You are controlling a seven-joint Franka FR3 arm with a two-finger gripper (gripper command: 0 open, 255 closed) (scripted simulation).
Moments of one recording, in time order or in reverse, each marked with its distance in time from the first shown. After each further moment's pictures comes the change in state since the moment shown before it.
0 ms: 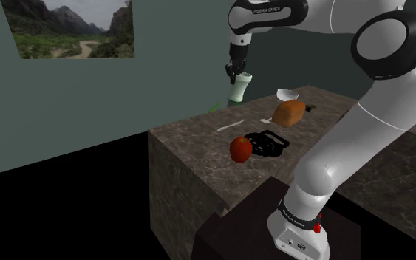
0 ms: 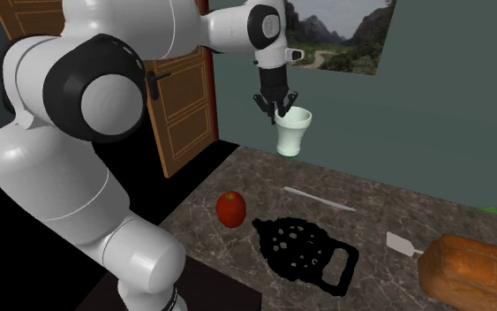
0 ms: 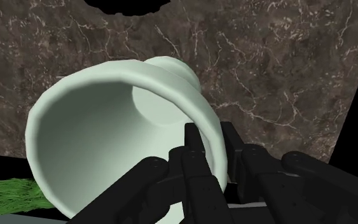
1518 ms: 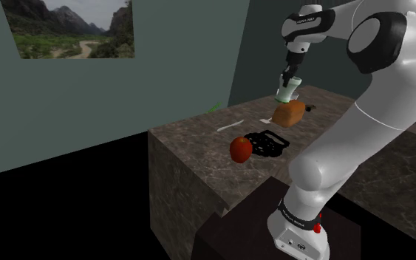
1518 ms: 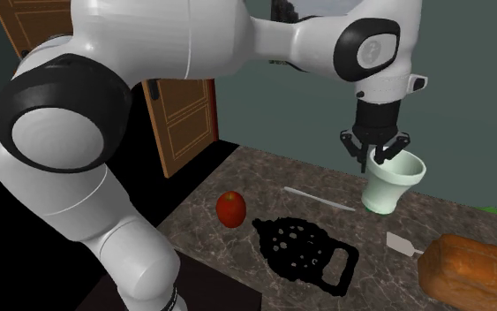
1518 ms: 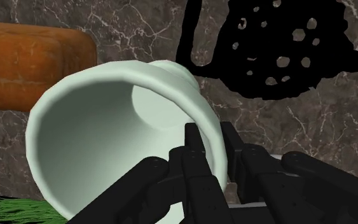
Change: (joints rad) arm -0.203 0.016 -0.382 0.031 -0.024 0.078 -0.571
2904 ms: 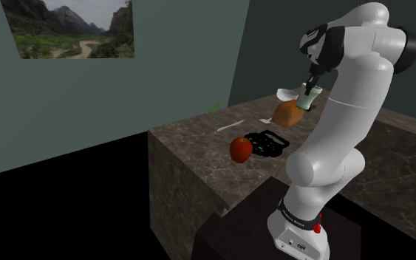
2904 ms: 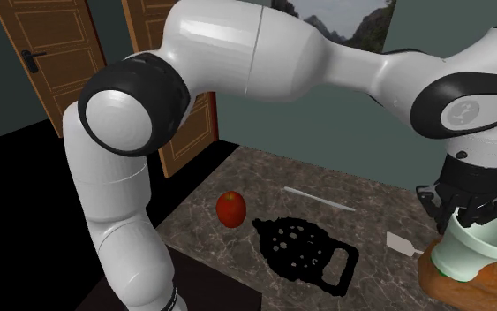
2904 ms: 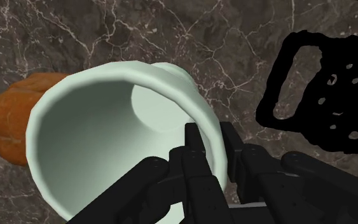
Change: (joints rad) arm -0.158 0.322 -0.220 0.196 0.236 0.100 -0.425
